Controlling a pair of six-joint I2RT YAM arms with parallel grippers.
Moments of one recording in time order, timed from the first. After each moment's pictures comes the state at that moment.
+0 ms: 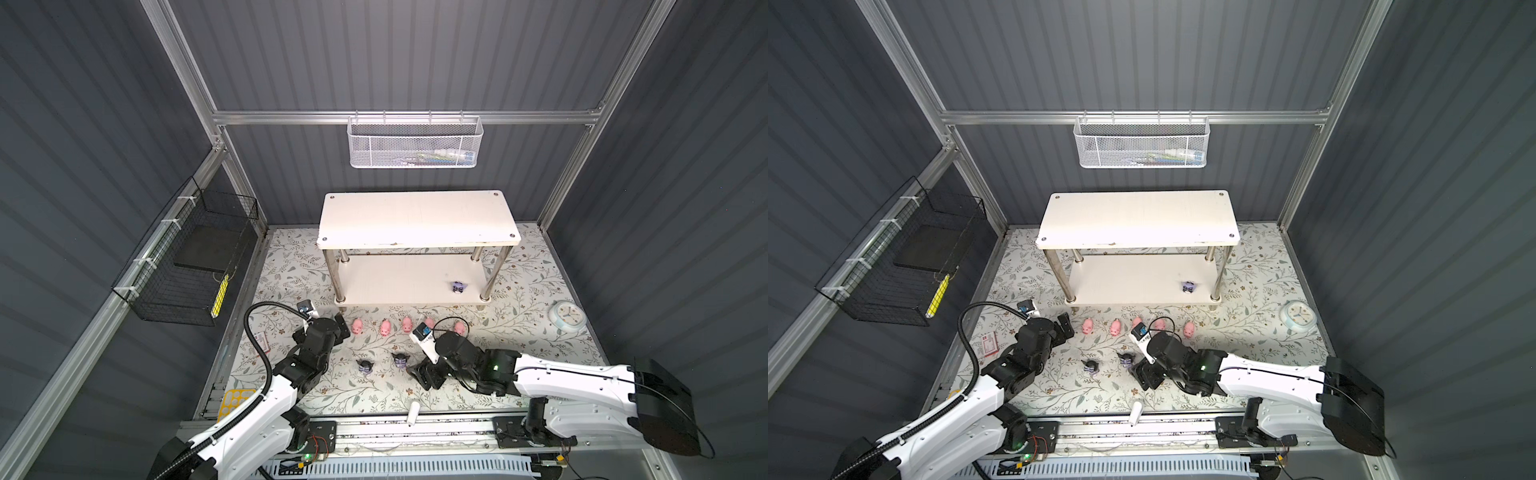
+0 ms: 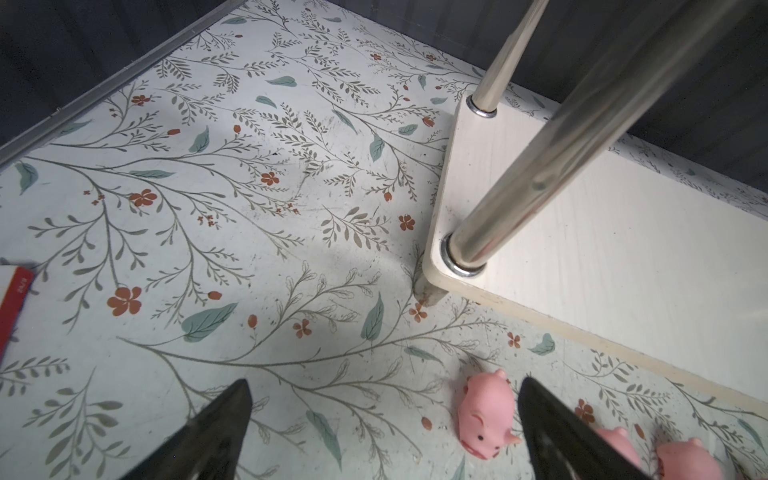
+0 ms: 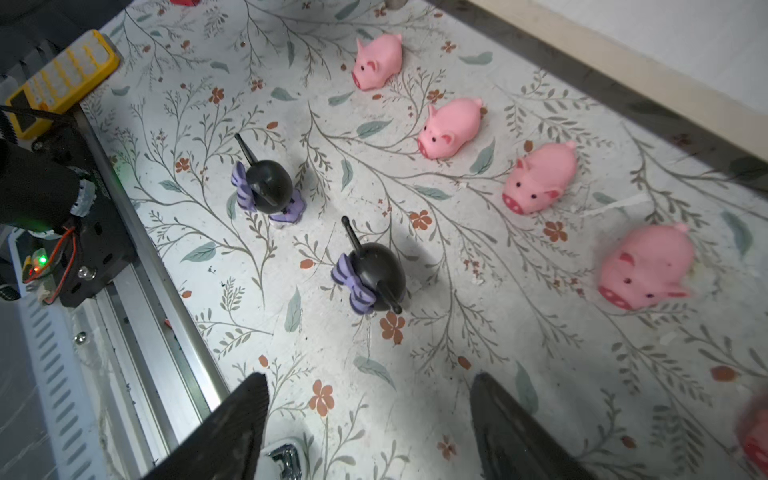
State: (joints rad) left arm -0.55 0.84 0.32 -0.10 -0.52 -0.63; right arm 1.13 1.21 0.59 -0.15 0.05 0.31
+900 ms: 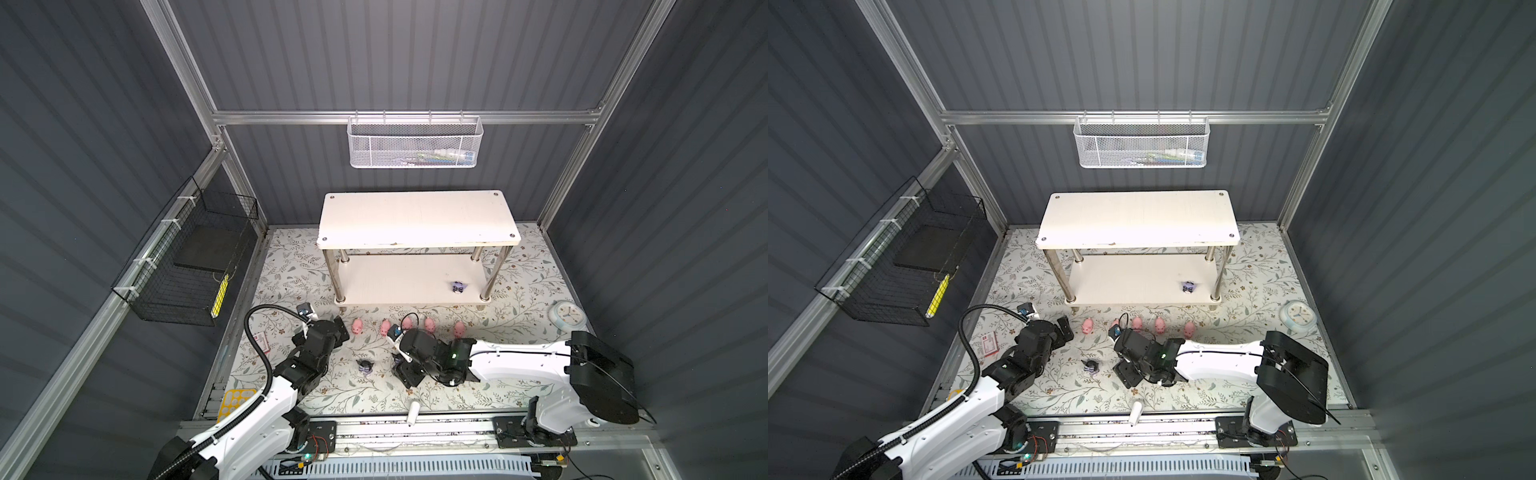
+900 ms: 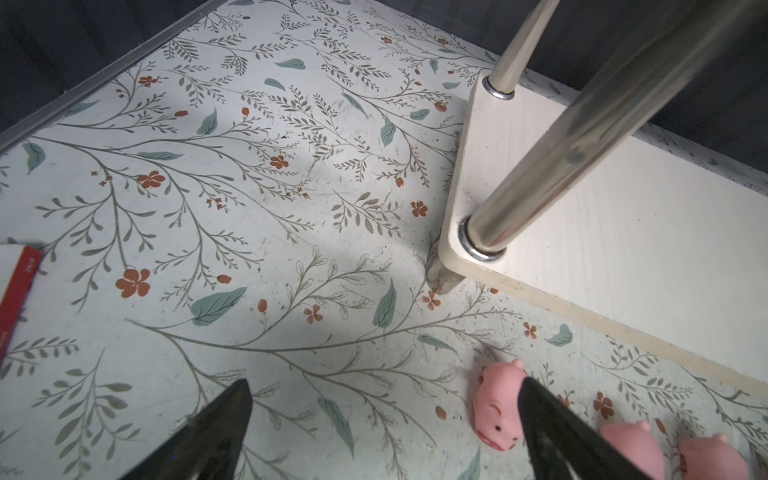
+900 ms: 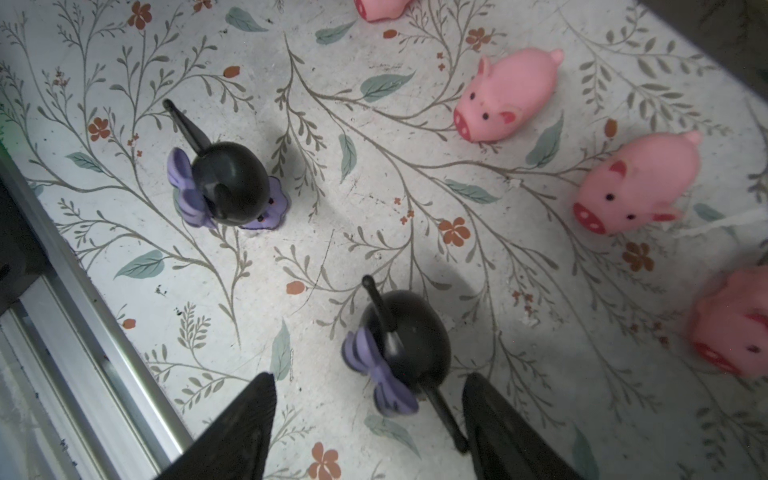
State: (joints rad) left arm -0.55 0.86 0.30 -0.10 -0.53 -0.64; right arm 1.17 1.54 0.83 -0.27 0.08 0.32
